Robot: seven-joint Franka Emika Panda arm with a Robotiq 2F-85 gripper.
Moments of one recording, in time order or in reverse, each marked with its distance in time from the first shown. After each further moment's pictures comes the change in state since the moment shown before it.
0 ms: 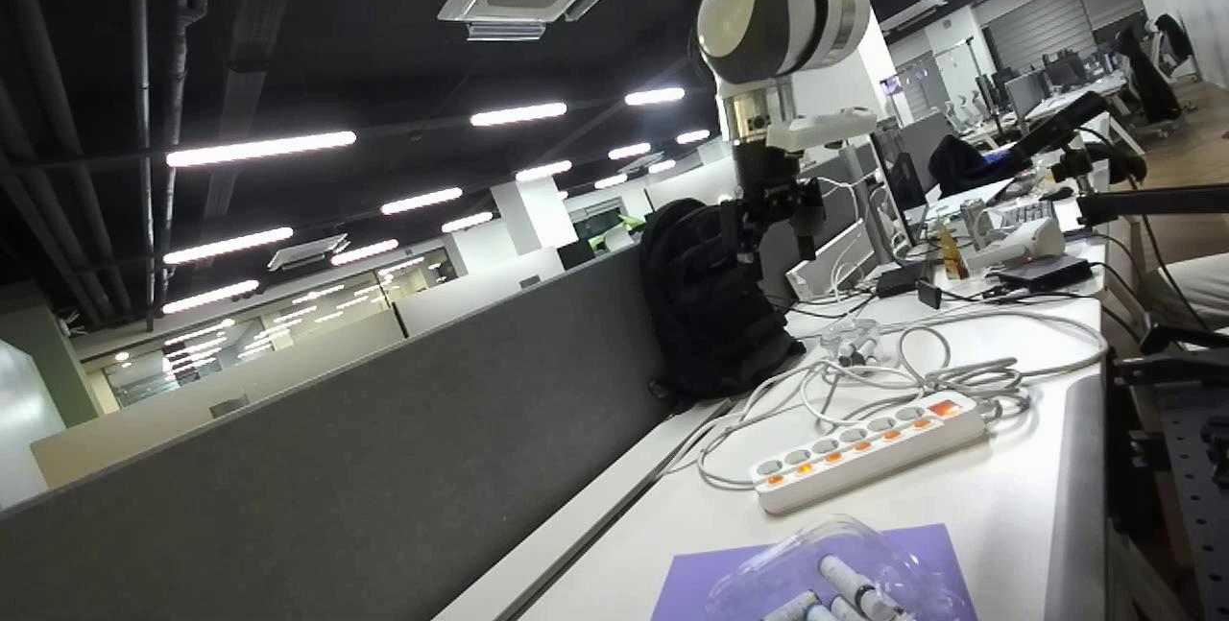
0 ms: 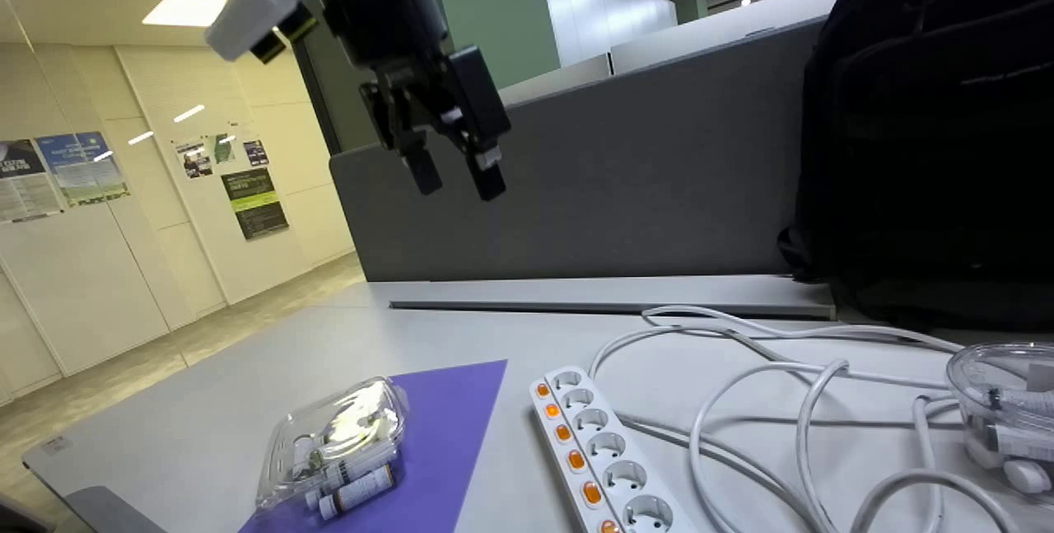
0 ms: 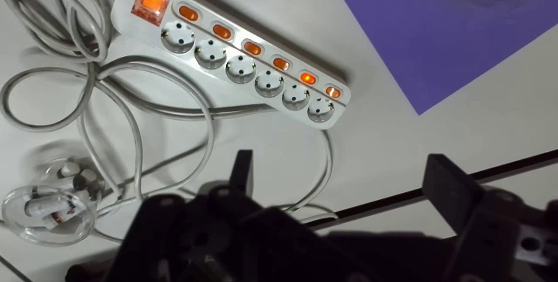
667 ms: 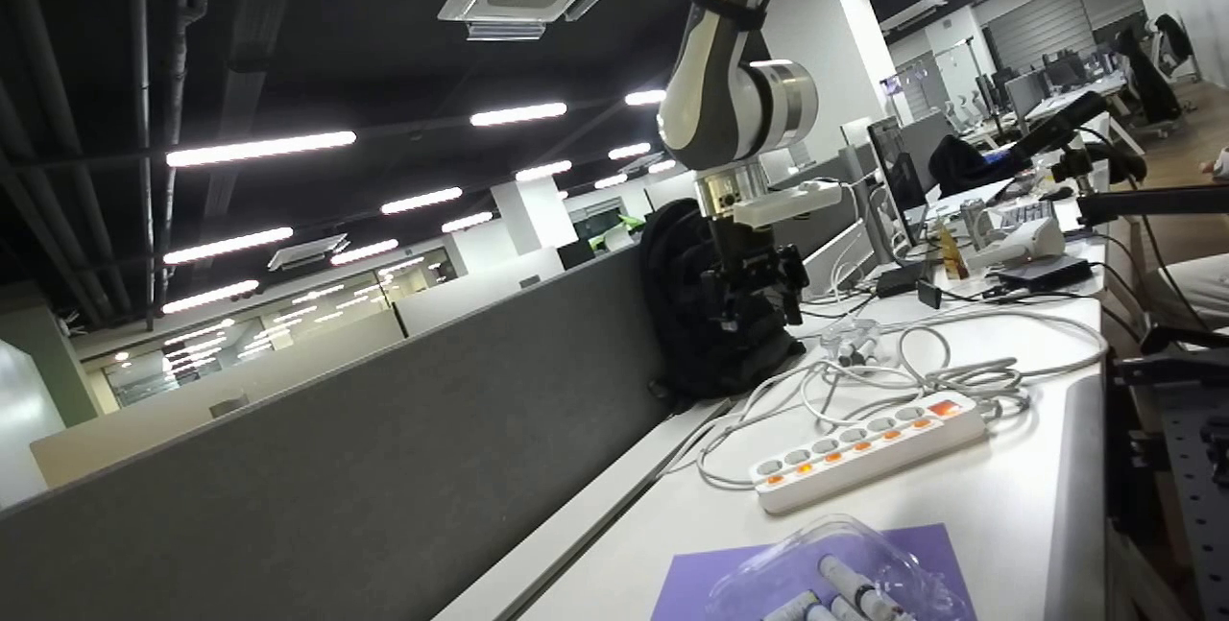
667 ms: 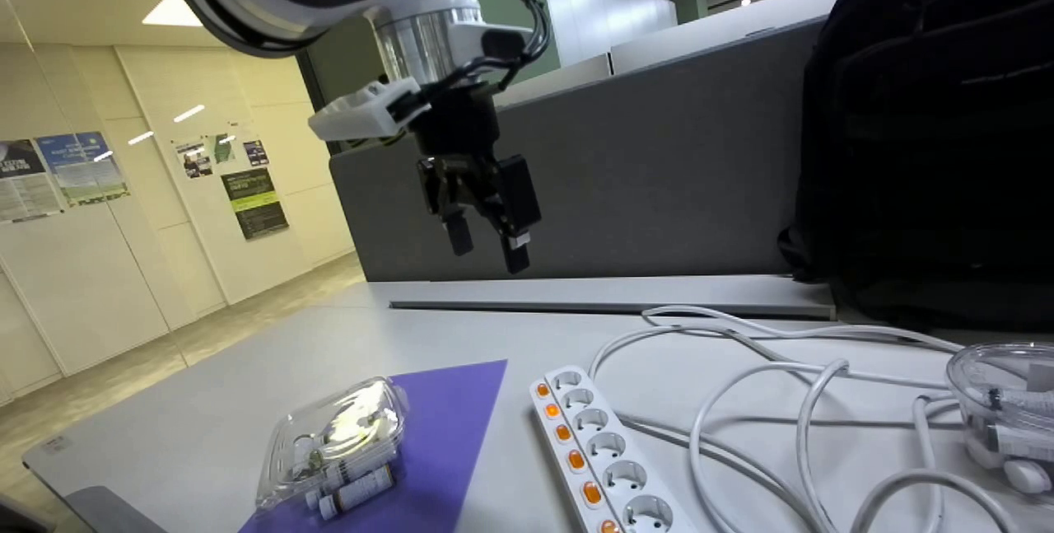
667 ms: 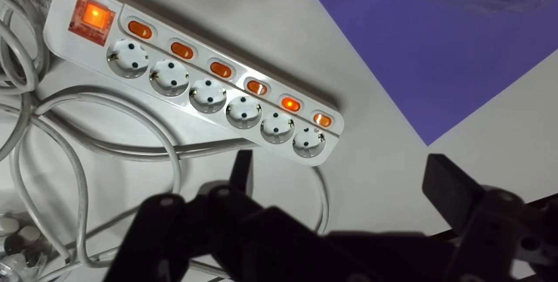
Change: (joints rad) arm 0.036 0.313 0.022 0.157 0.090 0.015 0.010
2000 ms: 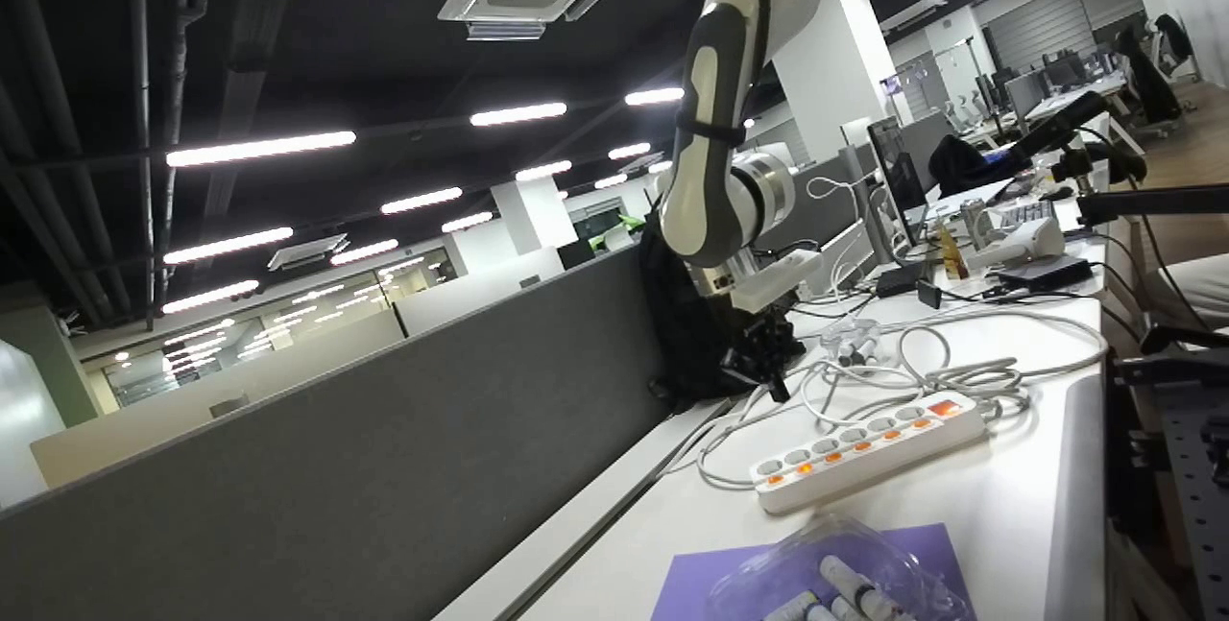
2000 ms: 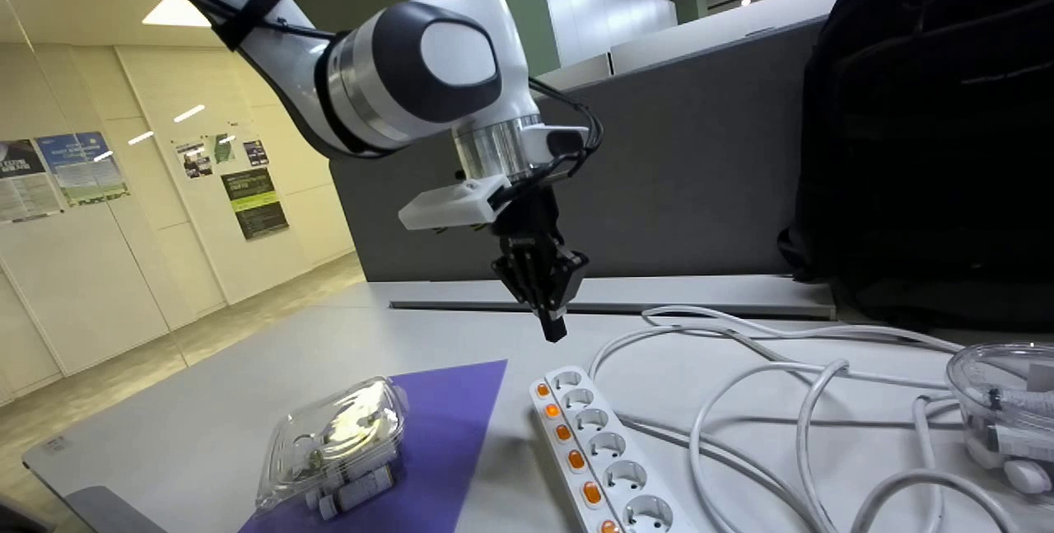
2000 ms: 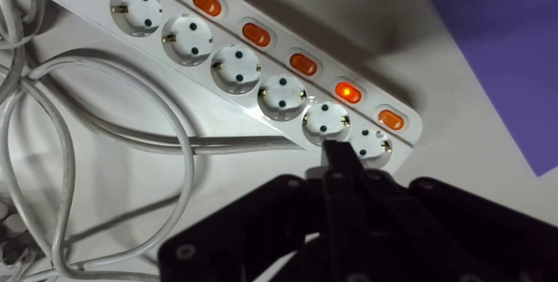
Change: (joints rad) arm 0.022 0.335 -0.013 0.178 -0.194 0.091 0.108
